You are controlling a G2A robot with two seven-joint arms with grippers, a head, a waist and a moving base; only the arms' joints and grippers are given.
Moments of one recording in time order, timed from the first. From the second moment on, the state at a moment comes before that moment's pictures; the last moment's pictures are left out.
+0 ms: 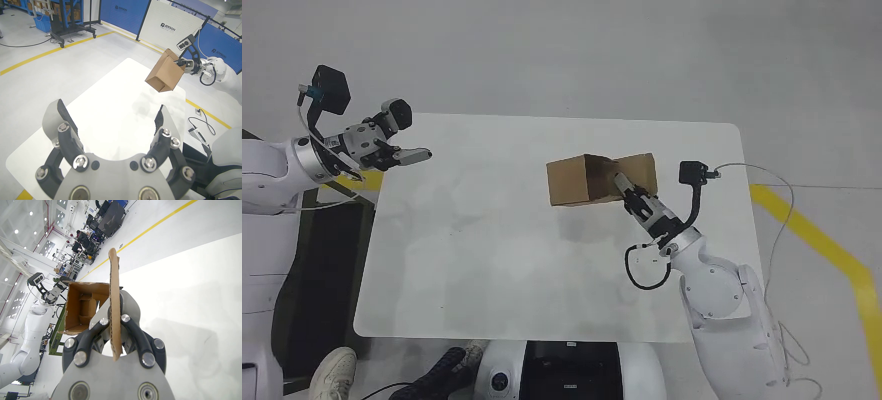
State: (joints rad) left arm 1.10 -0.73 -1.61 -1.45 0.14 -1.01 -0.81; right arm -1.51 -1.41 1.34 -1.97 -0.55 -0.05 0.45
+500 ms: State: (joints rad) left arm 1.10 -0.73 -1.61 -1.45 0.14 -1.01 -0.81; right arm -1.51 -1.41 1.34 -1.97 -0.54 -0.05 0.45
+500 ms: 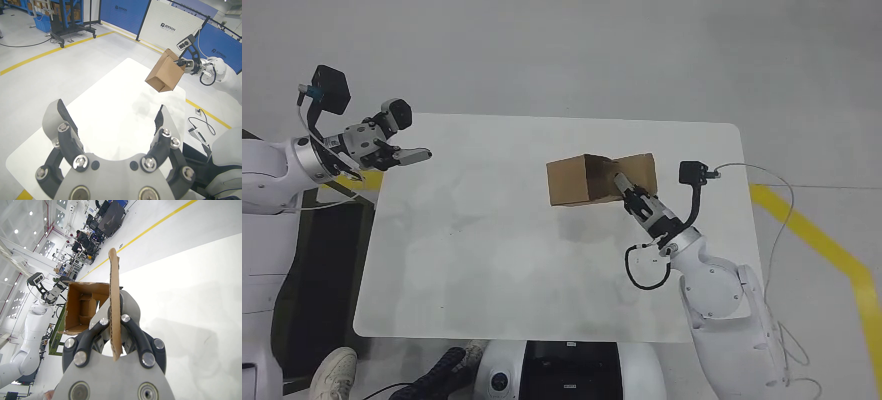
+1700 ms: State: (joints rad) left arm 1.28 -0.71 -1.34 -1.70 0.79 -1.01 0.02; right arm -1.51 -1.41 1.28 -1.87 0.01 0.07 0.45
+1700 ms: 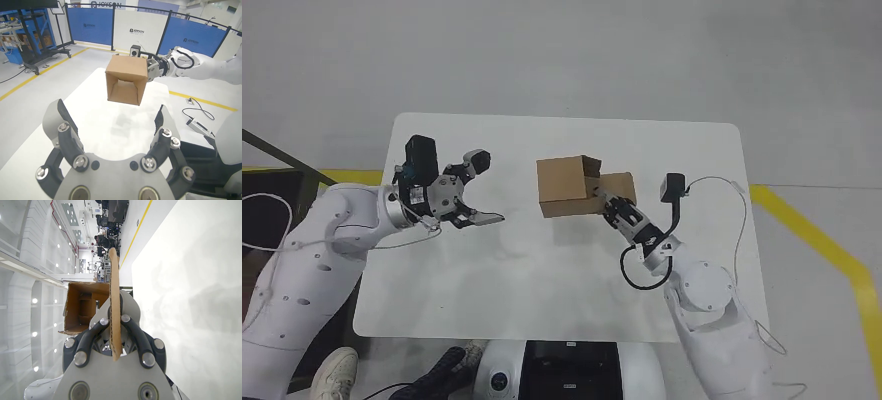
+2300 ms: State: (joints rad) left arm 1.28 -0.70 -1.32 -1.71 0.85 -0.99 0.07; right arm -1.50 -1.41 1.26 -1.85 0.02 0.07 0.42
